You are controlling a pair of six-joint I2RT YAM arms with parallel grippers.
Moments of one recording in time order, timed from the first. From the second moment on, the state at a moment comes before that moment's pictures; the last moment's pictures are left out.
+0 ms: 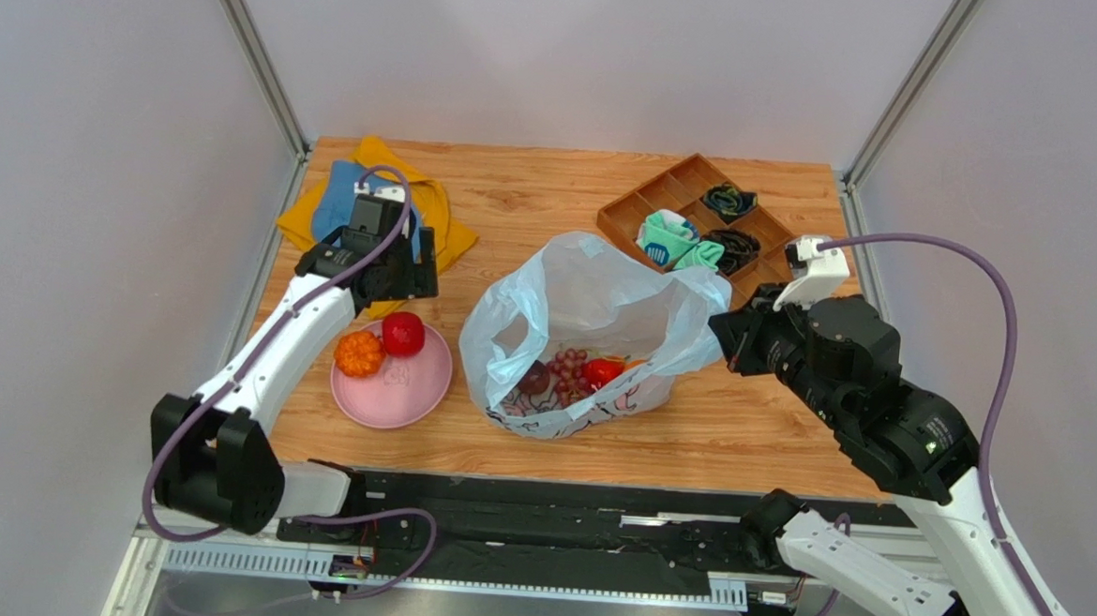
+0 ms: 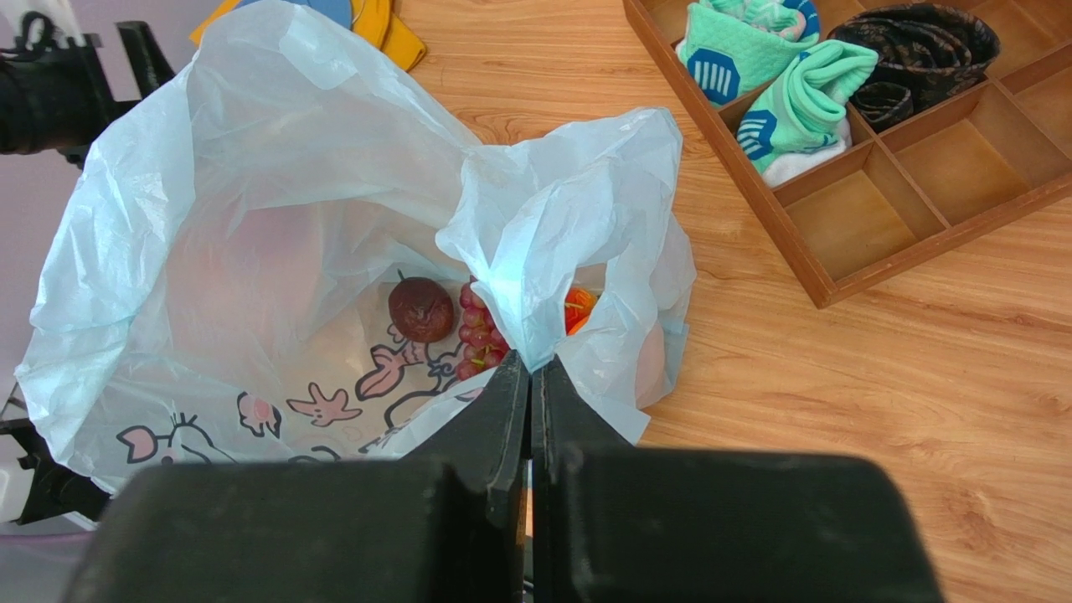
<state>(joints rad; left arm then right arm) -0.24 1.29 1.09 -0.66 -0.19 -0.30 0.68 0.75 1.22 -0.86 0.23 0.44</state>
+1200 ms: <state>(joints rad) -0.21 1.59 1.11 -0.73 -0.18 -0.25 0.68 0.70 1.20 -0.86 0.23 0.44</state>
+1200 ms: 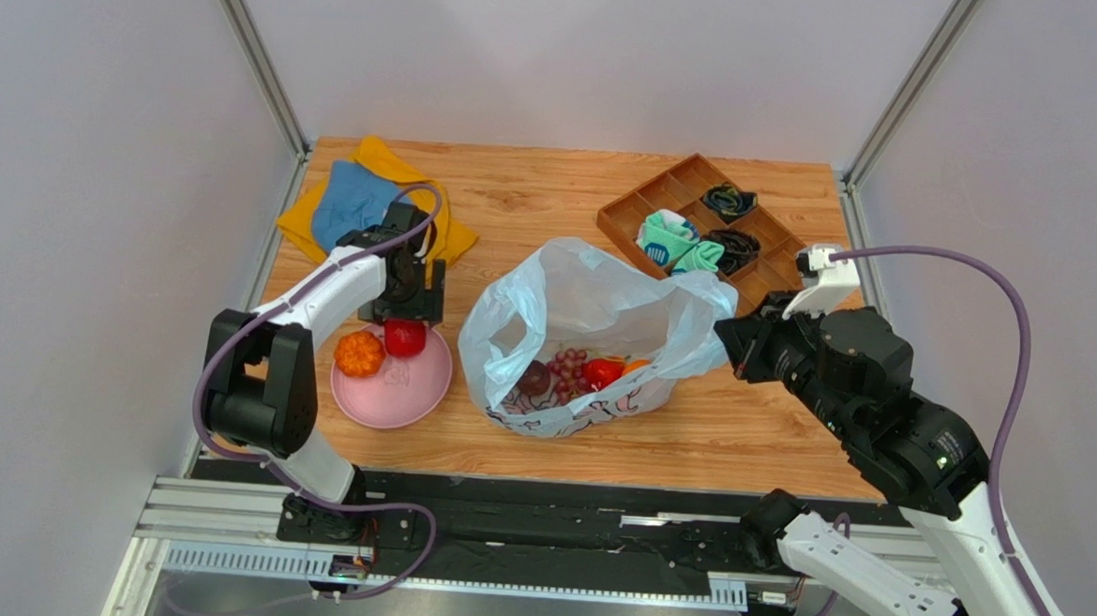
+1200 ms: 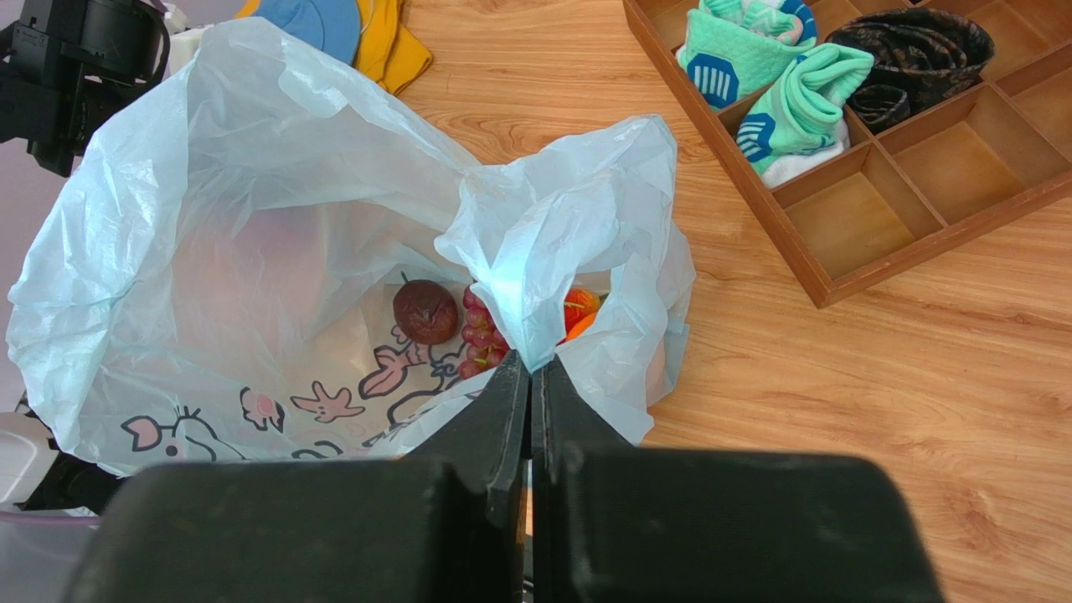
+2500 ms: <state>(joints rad) -0.28 0.87 0.91 -0.36 0.22 -0.30 0.68 0.72 1.20 -0.90 0.26 0.44</state>
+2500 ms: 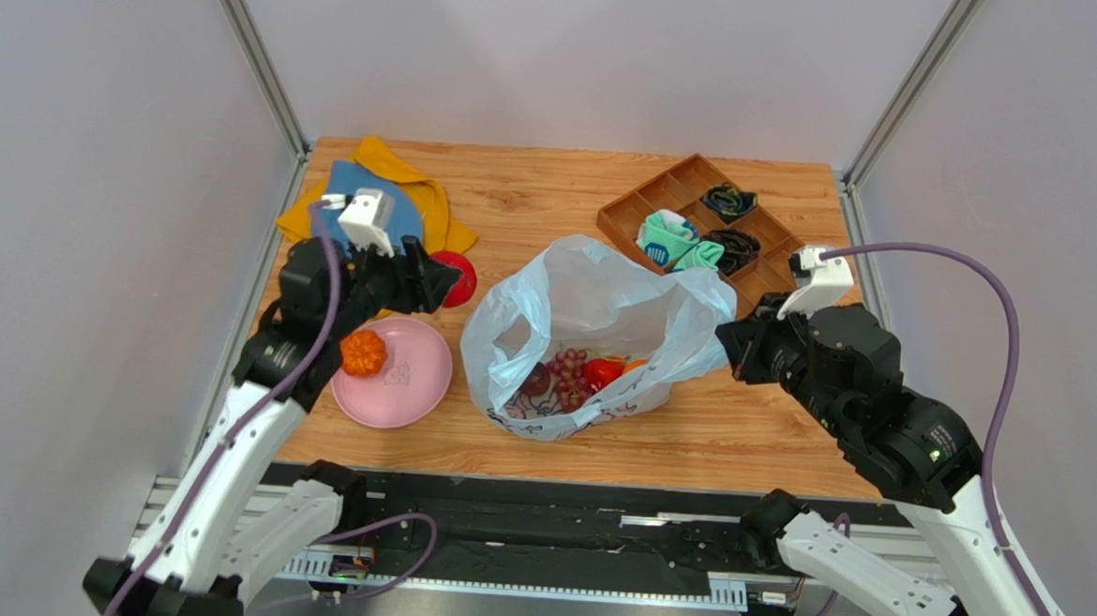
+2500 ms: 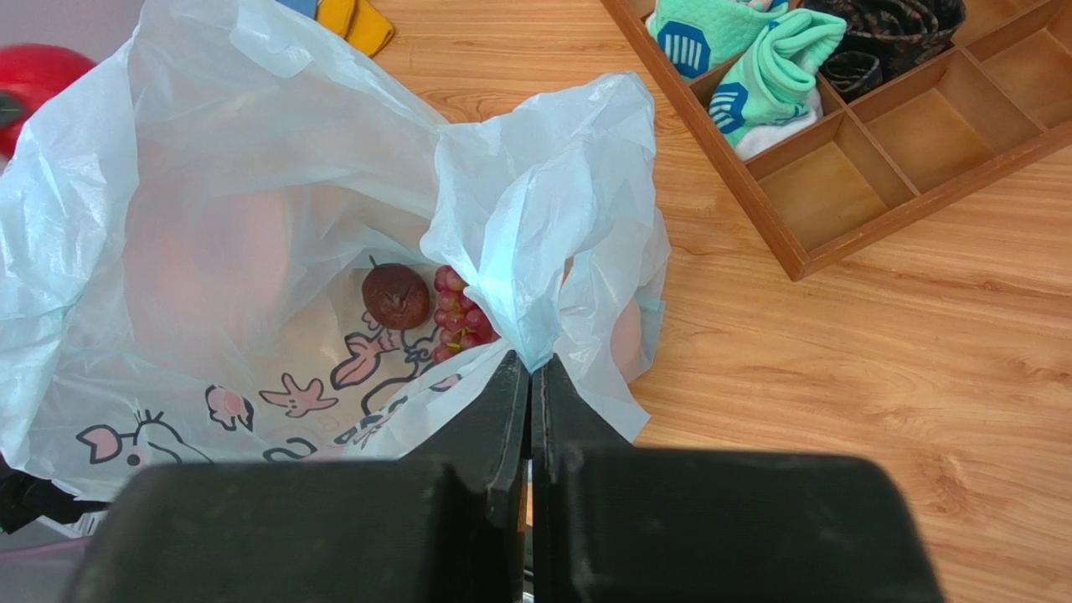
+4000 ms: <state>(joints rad) -1.08 1.49 1.34 -0.54 -0.32 -0.27 0.68 0.73 1.19 -0.92 0.26 0.46</state>
